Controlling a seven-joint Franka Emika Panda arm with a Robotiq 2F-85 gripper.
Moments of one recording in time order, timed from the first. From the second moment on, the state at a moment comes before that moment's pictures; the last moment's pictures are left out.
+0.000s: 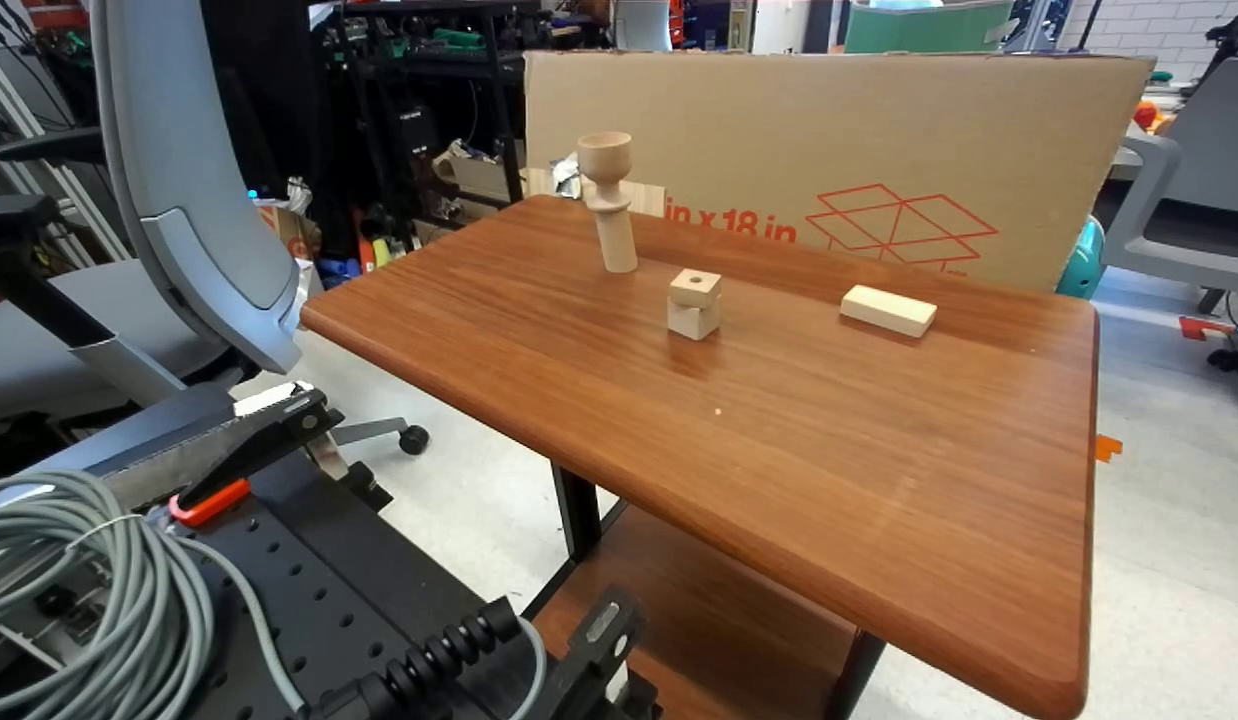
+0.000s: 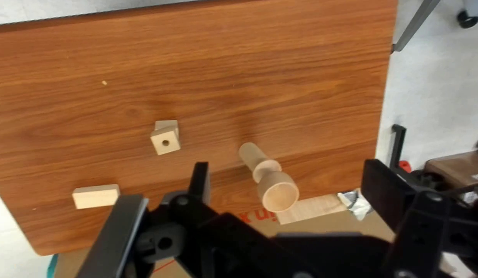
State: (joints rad) arm 0.05 -0.17 0.01 -2.42 0.21 2.41 -0.03
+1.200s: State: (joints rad) arm -0.01 0.25 -0.05 -2.28 -0.17 2.57 0.26
